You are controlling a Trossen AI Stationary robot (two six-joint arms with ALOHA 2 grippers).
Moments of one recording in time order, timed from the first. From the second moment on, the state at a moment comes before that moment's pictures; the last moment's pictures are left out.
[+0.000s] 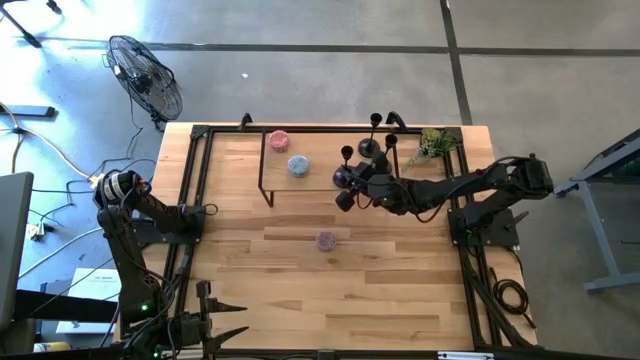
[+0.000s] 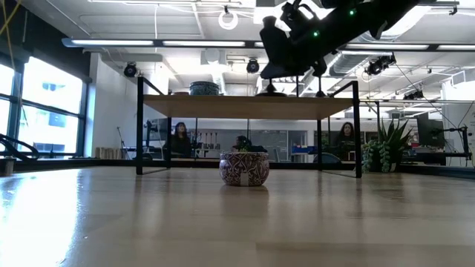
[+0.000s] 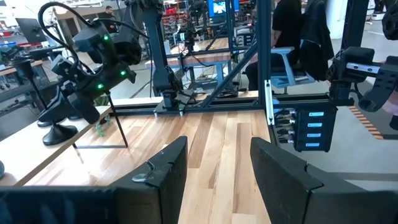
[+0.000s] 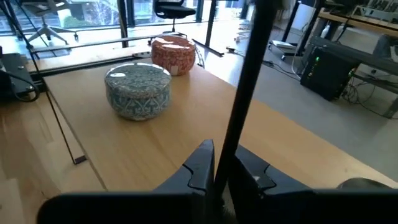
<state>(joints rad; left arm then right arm) -1.24 1.56 1.19 -0.08 -1.40 -0.40 -0.01 1.49 0.81 0.35 0.71 0.13</state>
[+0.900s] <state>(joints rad) -1.24 1.56 1.19 -0.12 -1.39 -0.42 0.00 1.49 0.81 0.38 0.68 0.18</state>
